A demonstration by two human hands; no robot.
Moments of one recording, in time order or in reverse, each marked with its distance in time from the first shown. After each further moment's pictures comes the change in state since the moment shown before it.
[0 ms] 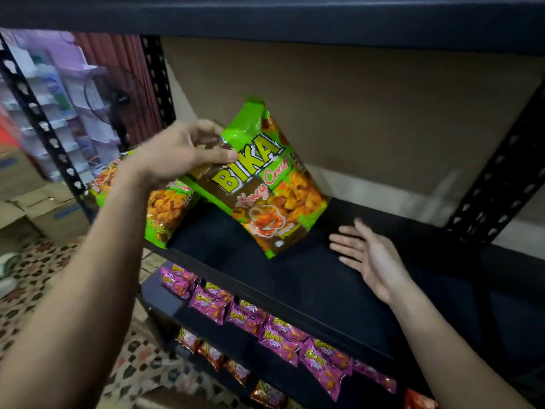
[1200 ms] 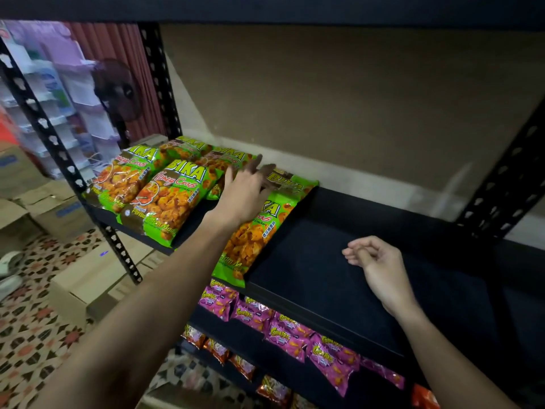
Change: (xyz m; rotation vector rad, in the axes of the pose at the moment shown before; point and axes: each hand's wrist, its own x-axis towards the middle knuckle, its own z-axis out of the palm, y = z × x) left_hand 0.064 -0.115 0.088 0.875 0.154 0.152; right_hand 0.003 0.043 -0.007 -0.369 0.174 -0.340
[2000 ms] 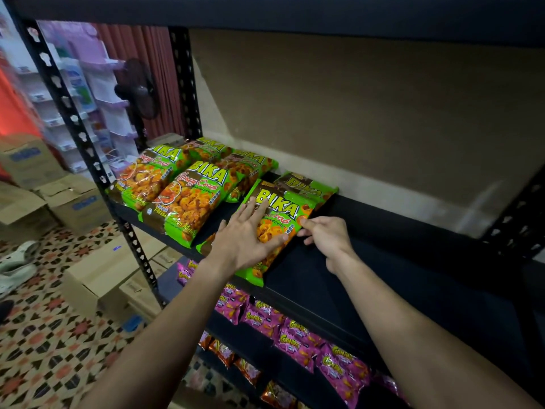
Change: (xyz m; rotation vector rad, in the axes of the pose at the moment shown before) left_hand -0.084 -0.025 0.005 -0.040 -0.192 -0.214; right_hand 0.039 -0.066 0.125 0.021 -0.119 0.243
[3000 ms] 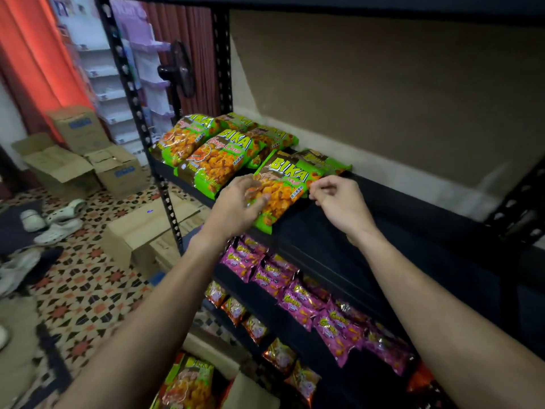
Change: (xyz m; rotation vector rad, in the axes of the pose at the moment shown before) left_hand -0.080 0.012 -0.030 -0.336 0.272 -0.048; right_hand -0.068 -0.022 -0.038 -0.253 -0.161 -0.378
